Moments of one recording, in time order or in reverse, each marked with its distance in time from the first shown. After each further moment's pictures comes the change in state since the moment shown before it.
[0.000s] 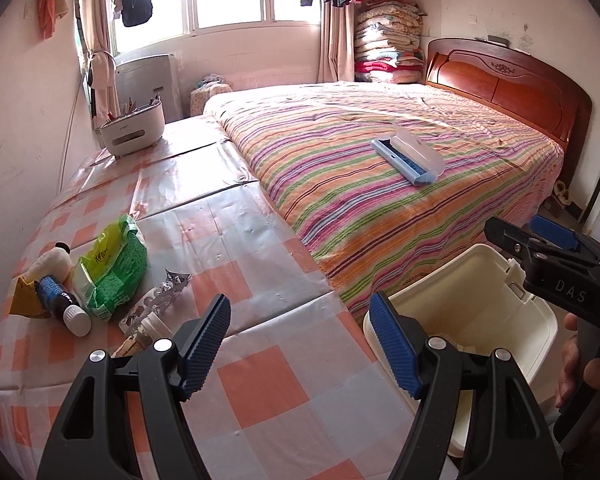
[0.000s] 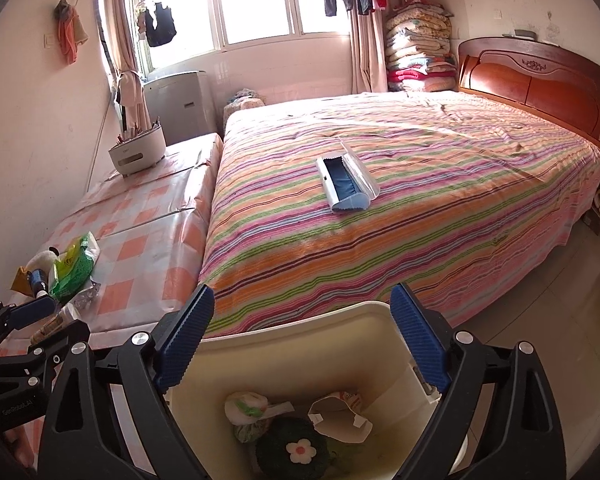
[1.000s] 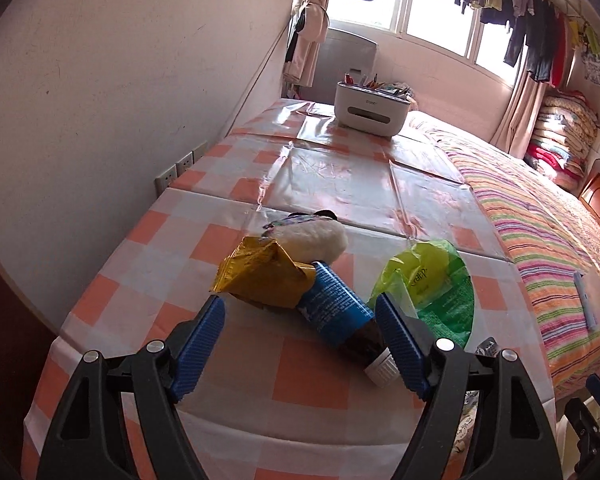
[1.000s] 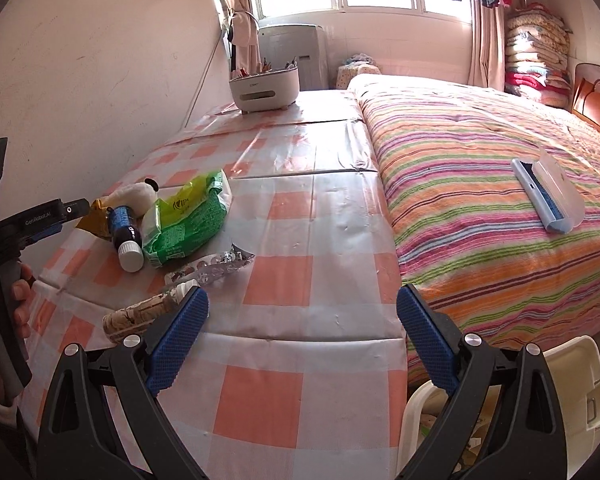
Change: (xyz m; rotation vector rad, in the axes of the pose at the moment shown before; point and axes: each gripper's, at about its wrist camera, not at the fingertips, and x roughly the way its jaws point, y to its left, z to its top) left arm -0.003 0.285 -0.030 -0.539 -0.003 0.369; right arm 0.059 0.185 -0.008 -0.234 0.140 0.298
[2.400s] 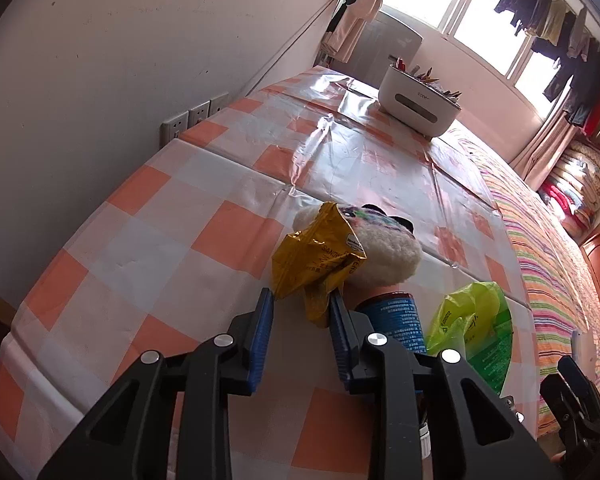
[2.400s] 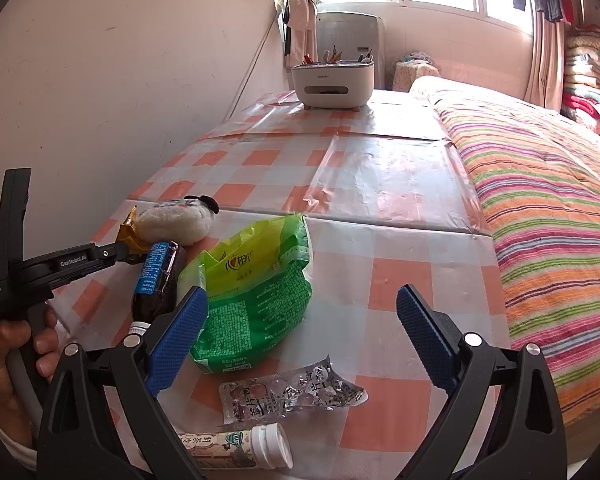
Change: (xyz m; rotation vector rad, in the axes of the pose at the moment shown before) left arm 0.066 0.040 0.014 -0.198 0.103 -0.037; right arm 0.096 0.071 0.076 -0.111 0.062 0.113
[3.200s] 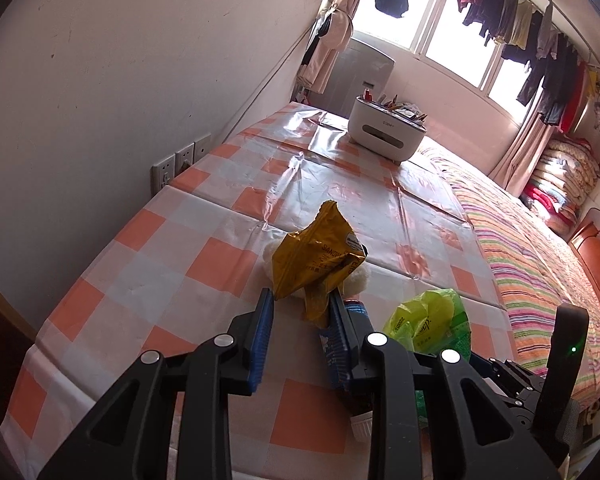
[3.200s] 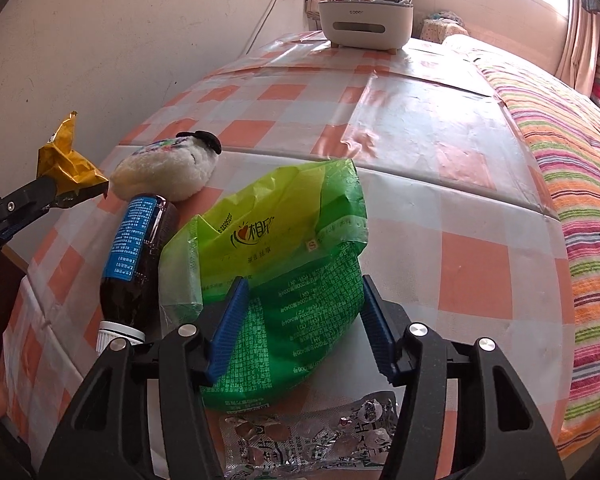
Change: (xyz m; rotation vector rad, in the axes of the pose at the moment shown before) left arm -0.049 -0.019 -0.005 0.068 -0.116 -0.043; right arm 0.072 0.020 -0.004 -0.060 0.174 0.049
